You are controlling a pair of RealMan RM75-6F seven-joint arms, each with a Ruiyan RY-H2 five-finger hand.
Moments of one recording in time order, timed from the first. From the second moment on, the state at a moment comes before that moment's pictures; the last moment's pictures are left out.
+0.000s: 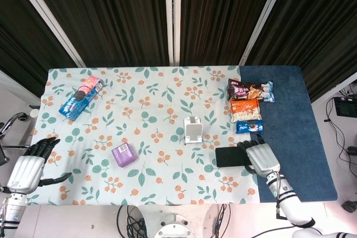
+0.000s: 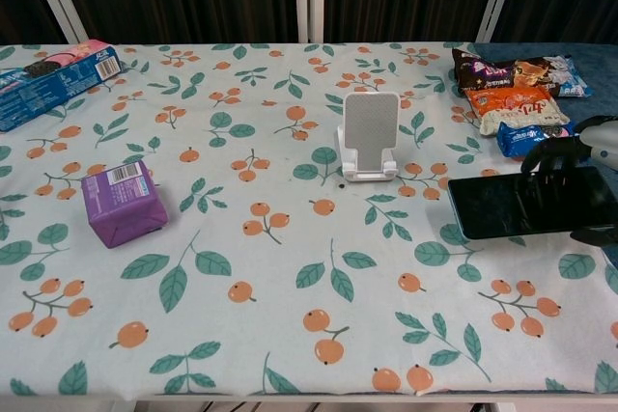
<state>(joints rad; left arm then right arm) -0.12 -1.18 0.02 -1.50 1.57 1.44 -0.01 0.43 -1.32 -0.01 -1.73 -1.22 1.12 -0.49</state>
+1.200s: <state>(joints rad) -0.13 -1.19 0.01 -1.49 1.55 1.44 -0.01 0.97 -1.15 0.04 -1.32 -2.19 1.03 -0.77</state>
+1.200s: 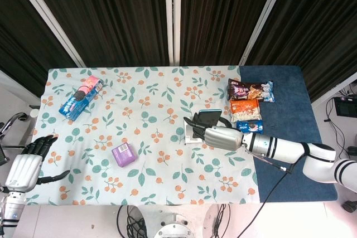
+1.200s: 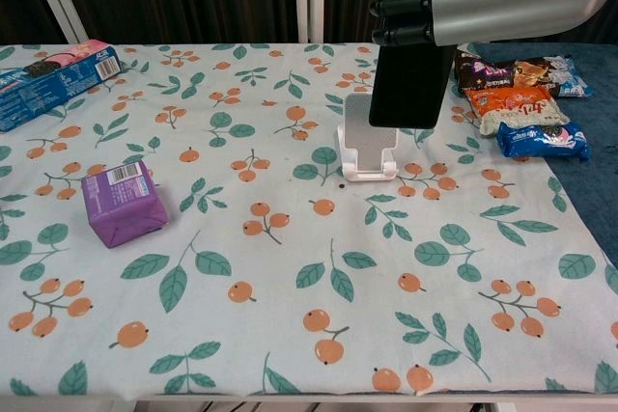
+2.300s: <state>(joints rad) -0.10 -1.19 0.02 -1.45 1.55 1.46 -0.07 1.03 -1.32 0.02 -1.24 -2.11 0.91 -0.81</state>
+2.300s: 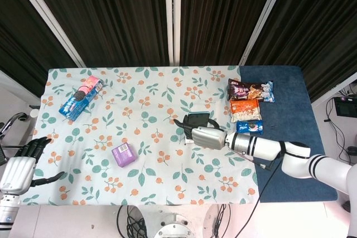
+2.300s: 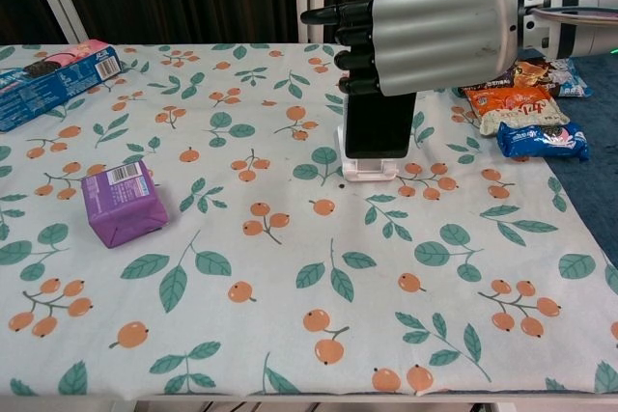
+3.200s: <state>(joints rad) -0.09 -1.19 0.02 -1.43 1.55 1.47 -0.10 1.04 -1.37 0.00 -1.21 -2.07 0.90 -0.82</state>
